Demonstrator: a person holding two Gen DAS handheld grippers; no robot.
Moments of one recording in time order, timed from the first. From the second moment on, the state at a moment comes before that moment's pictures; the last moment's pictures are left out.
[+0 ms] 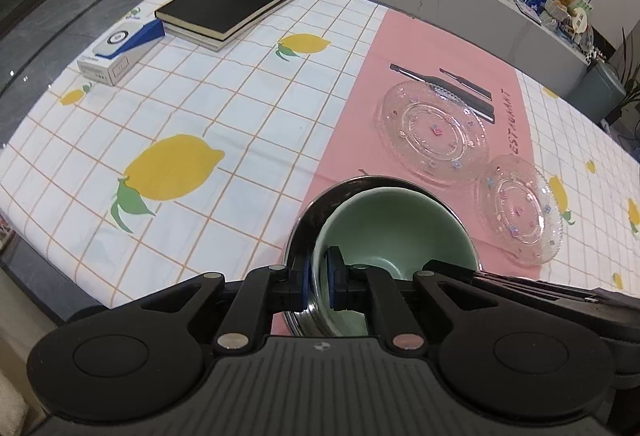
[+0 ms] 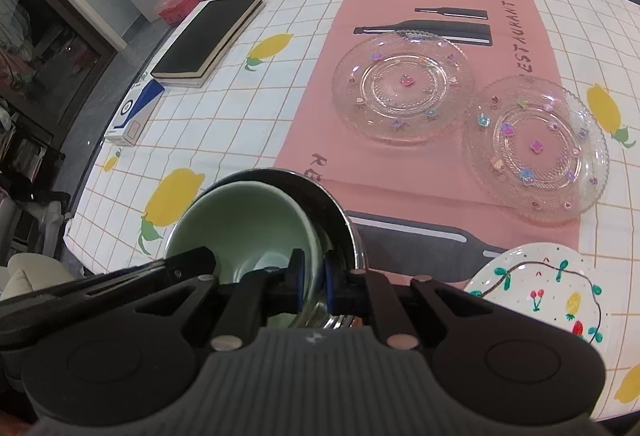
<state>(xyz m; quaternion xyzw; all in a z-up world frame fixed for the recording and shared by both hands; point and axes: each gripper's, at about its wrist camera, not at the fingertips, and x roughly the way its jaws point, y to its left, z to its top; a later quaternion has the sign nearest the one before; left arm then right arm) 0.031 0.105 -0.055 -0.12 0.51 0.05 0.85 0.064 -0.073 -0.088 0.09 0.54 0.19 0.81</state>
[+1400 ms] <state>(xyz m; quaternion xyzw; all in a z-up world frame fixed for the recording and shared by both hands) 0.049 -0.024 -0.025 -0.10 0.43 -0.09 0.90 0.039 -0.244 -0.064 0.18 0.45 0.06 0.87</state>
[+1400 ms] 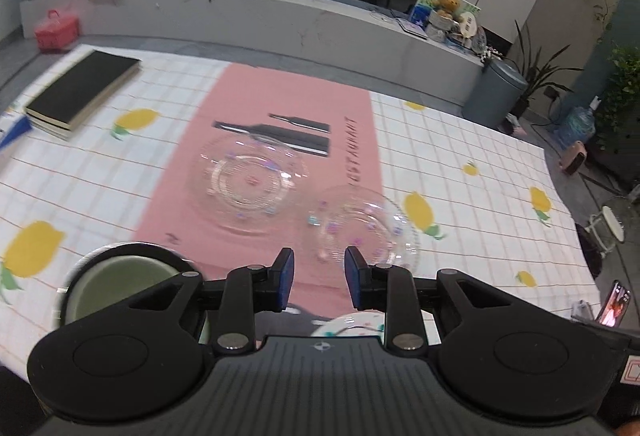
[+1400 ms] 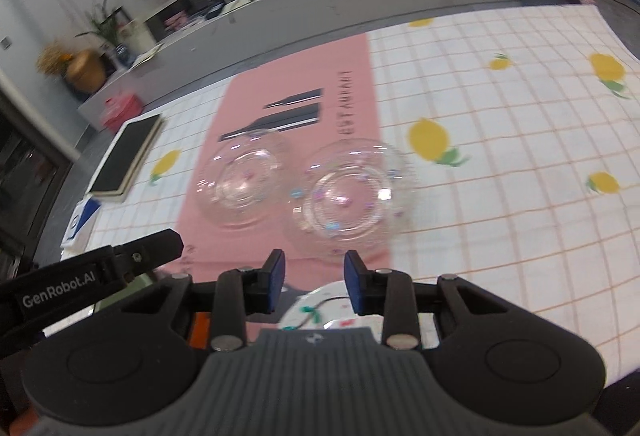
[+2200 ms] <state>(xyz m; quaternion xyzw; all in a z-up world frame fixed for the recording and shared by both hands) 0.113 -0.045 -0.099 -0.15 0.46 -0.04 0.88 0.087 -0.304 -0.126 0.22 0.45 0.02 0.87</state>
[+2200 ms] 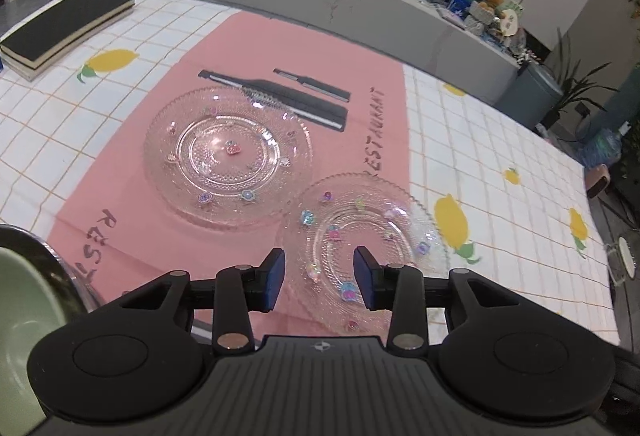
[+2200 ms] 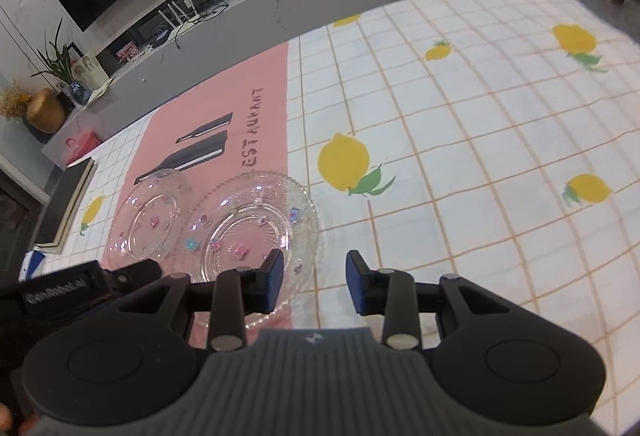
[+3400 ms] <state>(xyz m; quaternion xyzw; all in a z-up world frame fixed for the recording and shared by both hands) 0.135 -0.041 -0.136 -0.17 0.47 -0.02 0.87 0.118 -0.316 -0.162 0.28 0.47 0.03 0.83</state>
